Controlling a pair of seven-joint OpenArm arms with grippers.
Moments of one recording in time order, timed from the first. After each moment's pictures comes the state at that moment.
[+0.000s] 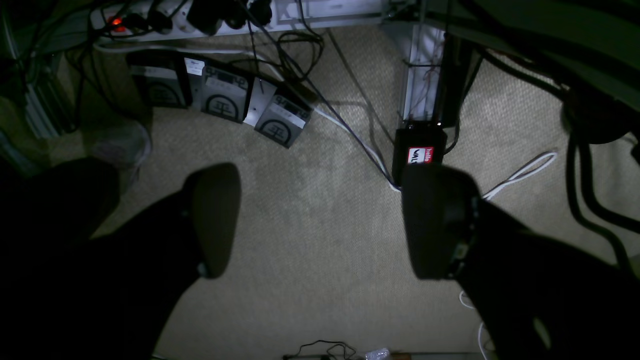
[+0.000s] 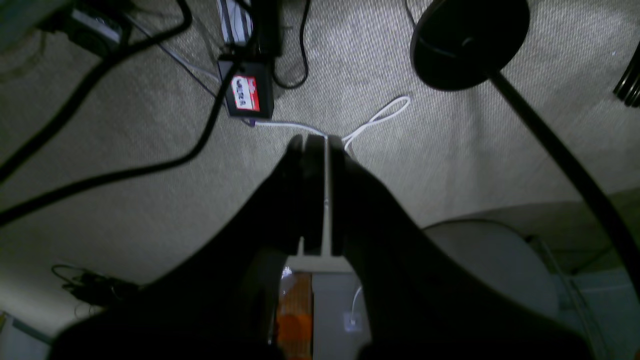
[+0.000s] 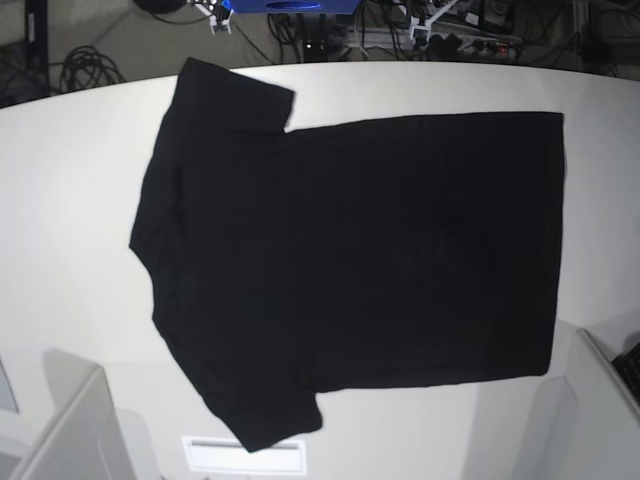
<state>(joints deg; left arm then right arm) 12.4 -3.2 1.4 13.5 0.3 0.4 -0.3 -10.0 0.6 -0.5 9.1 -2.0 0.4 -6.1</state>
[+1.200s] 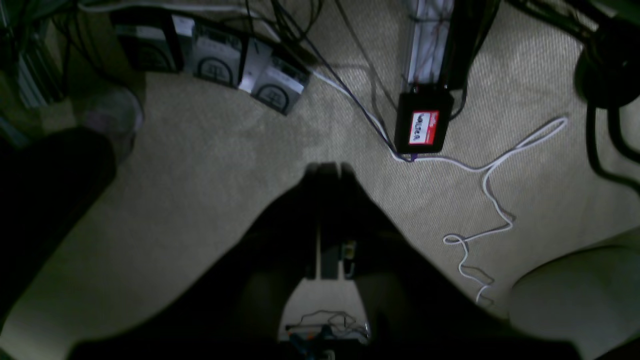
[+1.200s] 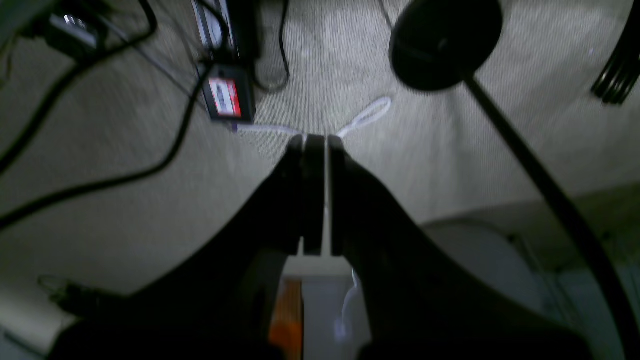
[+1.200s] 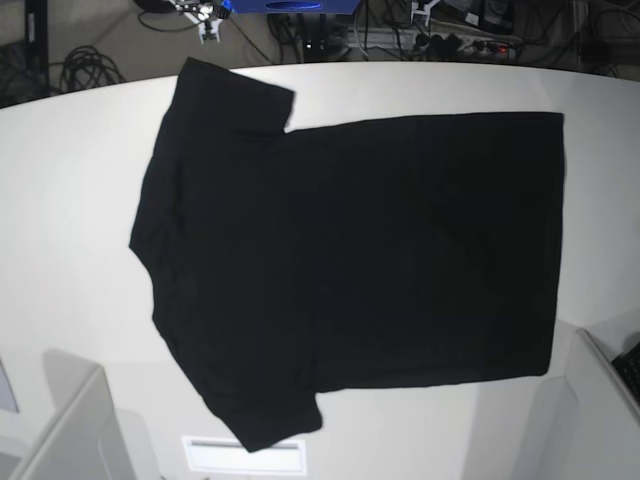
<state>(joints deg) 13.3 -3.2 1.9 9.7 0.3 0.4 -2.0 -9.9 2.4 -0.7 11.8 -2.1 0.4 -4.9</state>
